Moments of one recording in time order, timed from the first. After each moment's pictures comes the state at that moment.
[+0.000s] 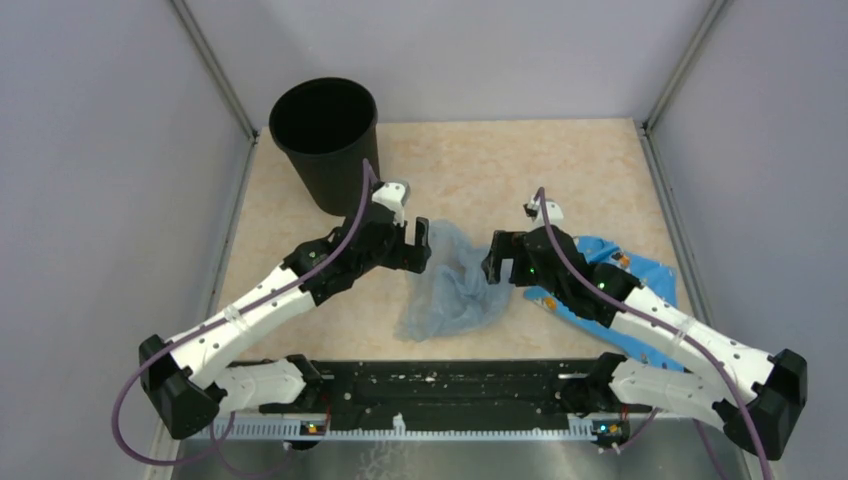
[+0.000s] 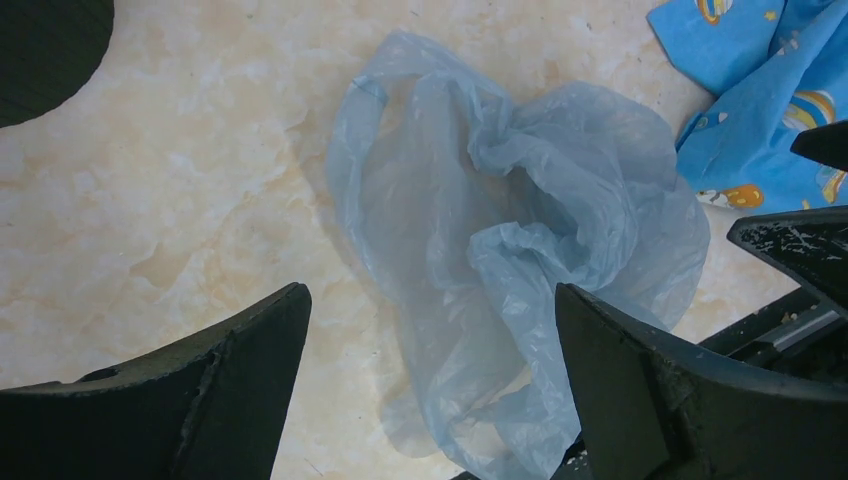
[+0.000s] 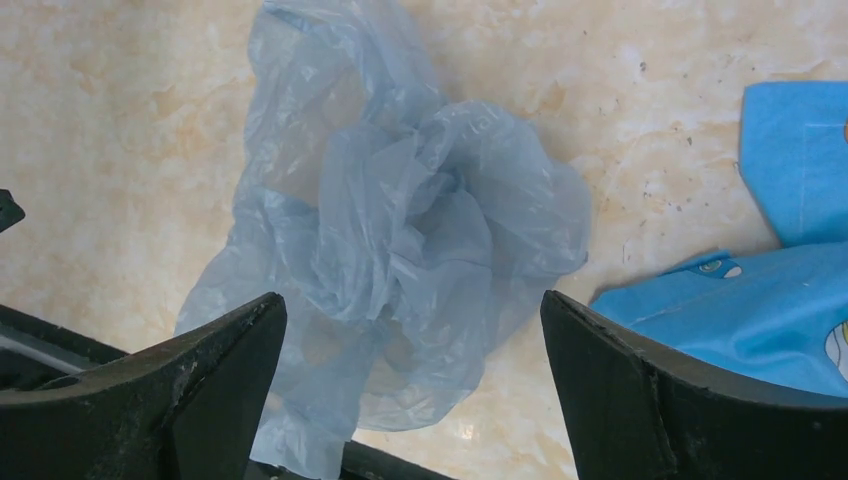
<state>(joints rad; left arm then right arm) -0.81 1.12 1.03 -0.53 -0.20 -0.40 0.83 0.94 0.81 -0.50 0.32 0.61</state>
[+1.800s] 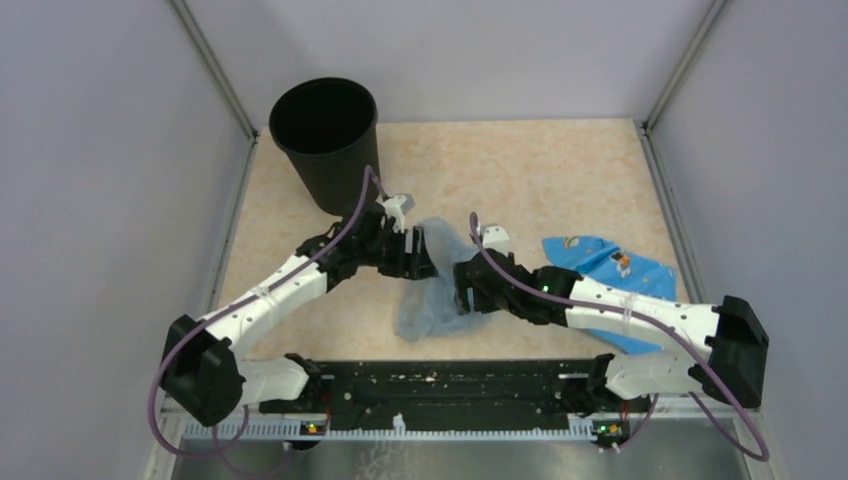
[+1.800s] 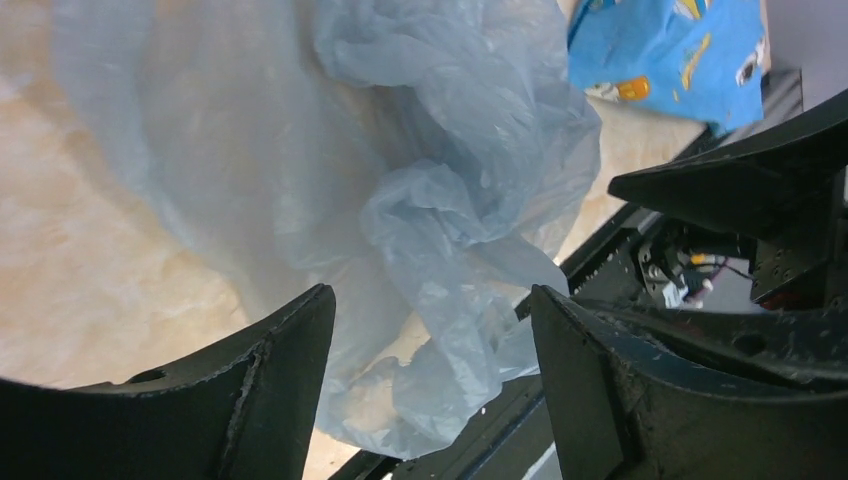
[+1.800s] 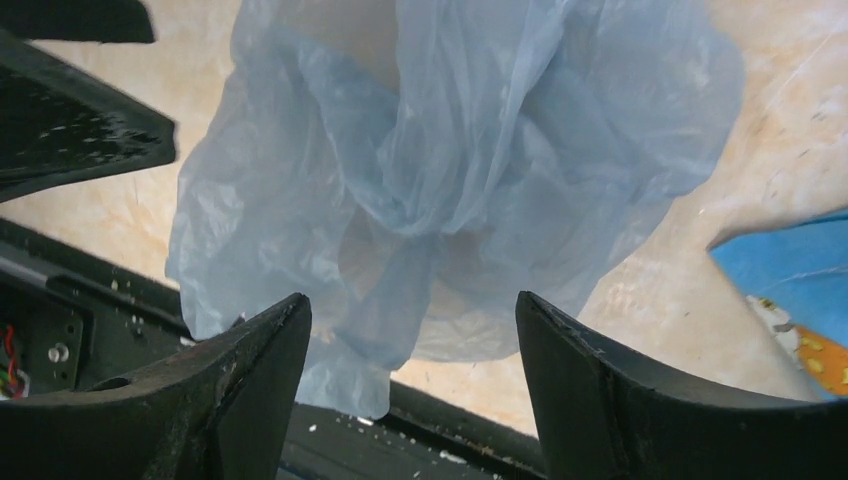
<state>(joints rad) -0.58 1.20 0.88 -0.39 0.36 -0.46 1.09 1.22 0.92 -0.57 0.39 0.71</state>
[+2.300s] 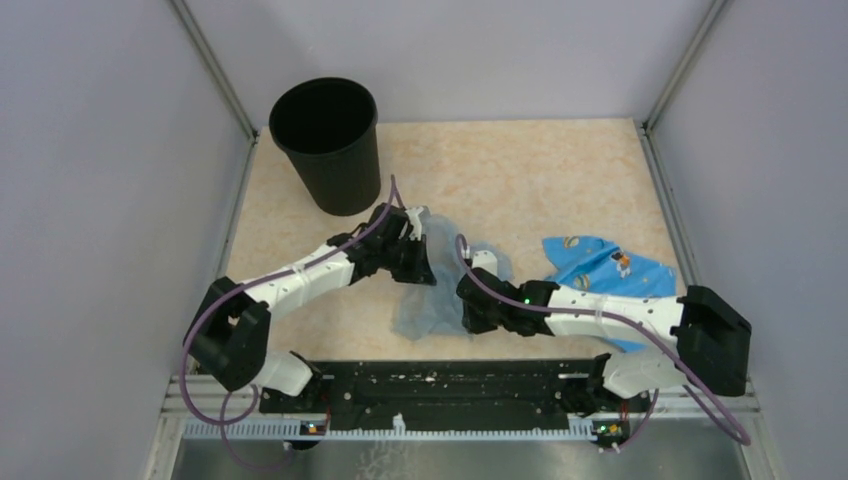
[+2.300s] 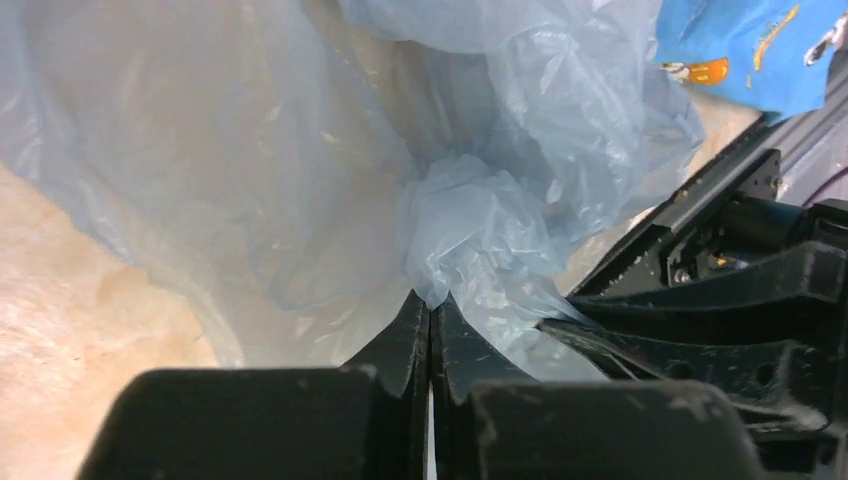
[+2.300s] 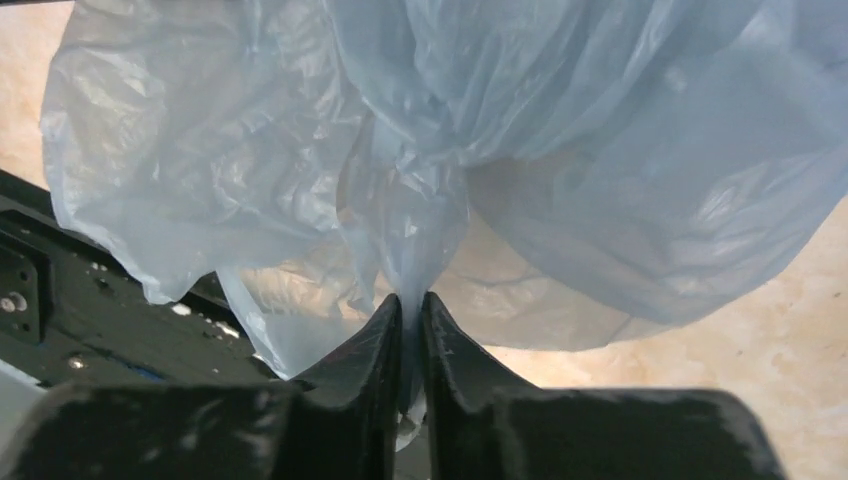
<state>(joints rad) -0.64 1.43 0.88 -0.31 0.38 -0.53 1.14 1.30 0.77 -0.43 0.24 0.80</state>
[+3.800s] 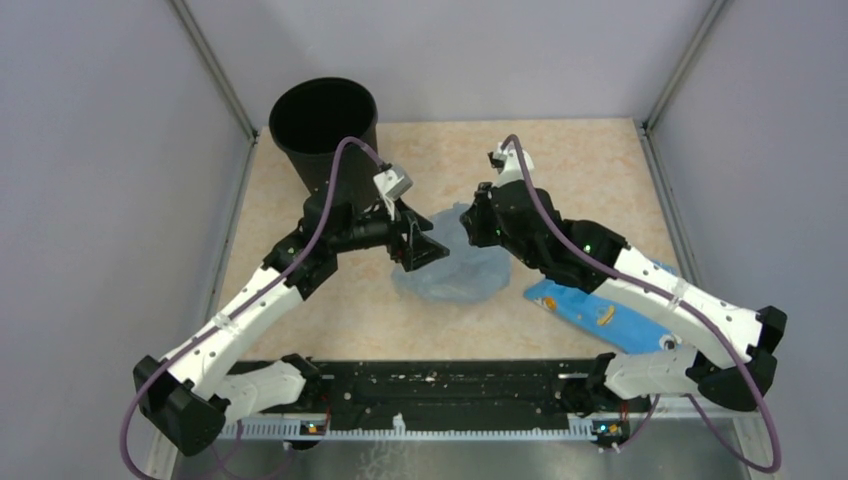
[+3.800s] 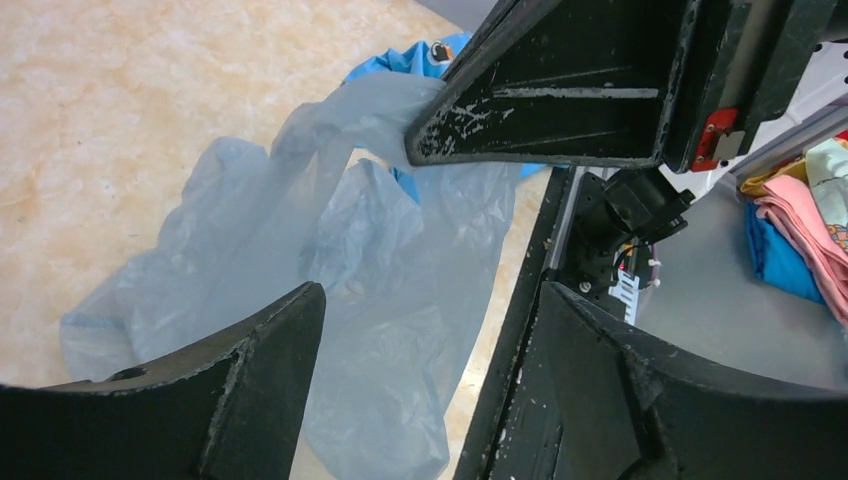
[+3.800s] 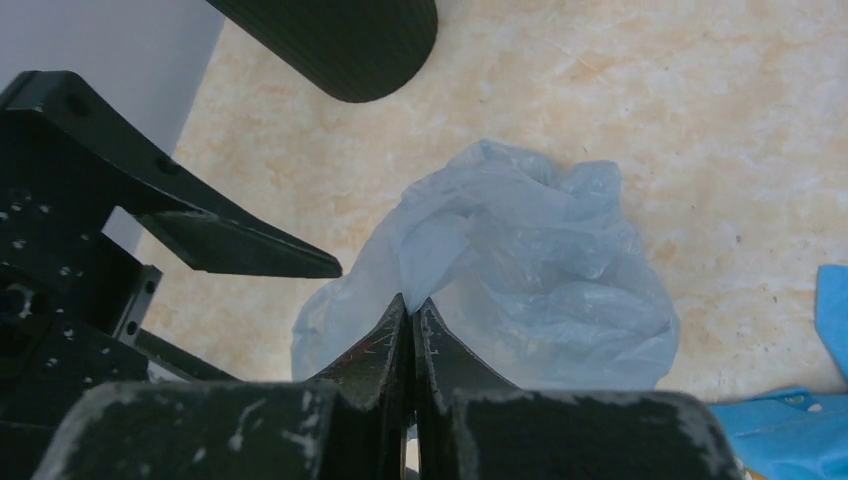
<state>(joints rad) -0.60 1.06 1.00 -0.17 0.63 -0.20 1.02 1.22 1.36 -0.61 0.47 0.59</state>
